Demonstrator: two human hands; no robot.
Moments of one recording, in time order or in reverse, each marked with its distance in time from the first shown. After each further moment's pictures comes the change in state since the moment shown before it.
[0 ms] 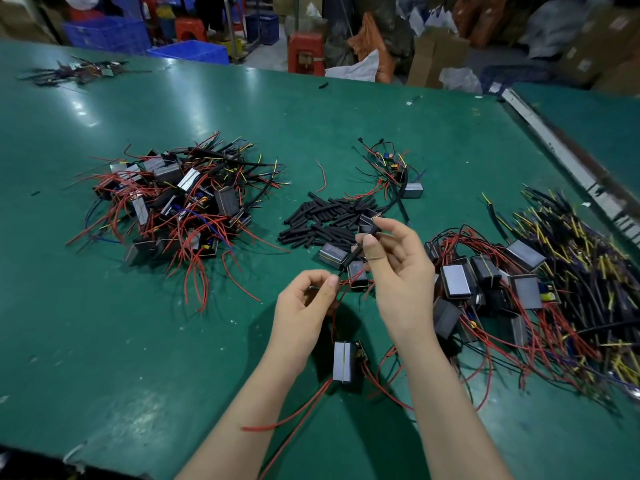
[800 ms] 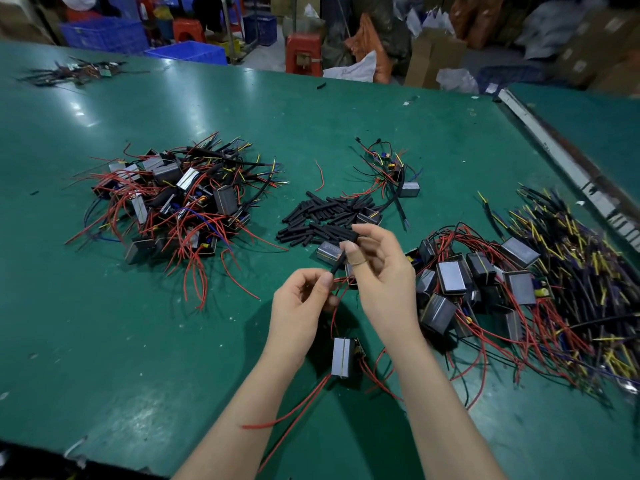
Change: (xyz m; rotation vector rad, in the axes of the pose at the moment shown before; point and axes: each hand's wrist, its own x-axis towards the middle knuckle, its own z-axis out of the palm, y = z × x) left_hand -0.001 0.001 0.002 -0.060 0.040 -0.013; right_hand -0.005 0.005 0.005 -0.177 -0.084 -0.084
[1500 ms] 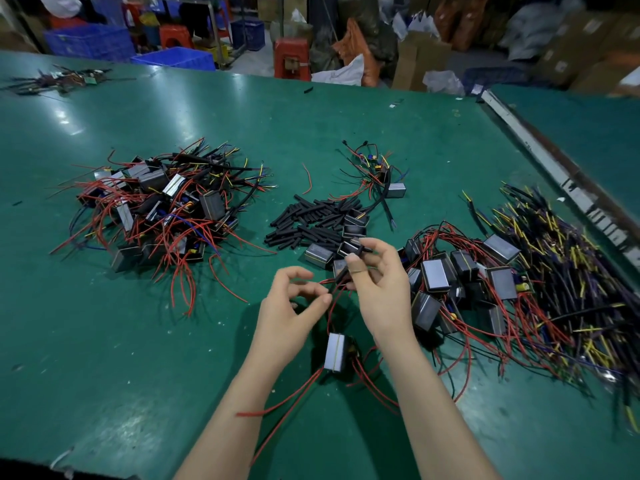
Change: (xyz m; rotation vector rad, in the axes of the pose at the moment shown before) left_hand 0.000 -0.005 -0.013 0.438 -0.105 0.131; right_hand -0.005 0.021 -0.010 0.040 0.088 0.213
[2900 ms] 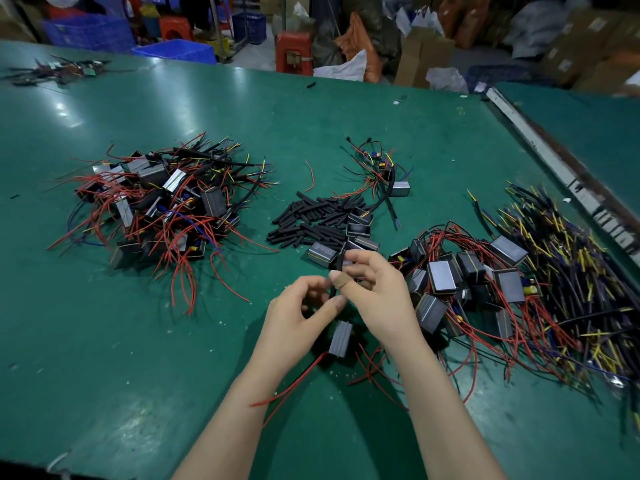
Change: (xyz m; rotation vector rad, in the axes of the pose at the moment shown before) left_hand -0.002 0.004 0.001 0.067 -0.067 -0.016; right_hand -0.002 -0.007 -0.005 -0.058 -0.242 0.071
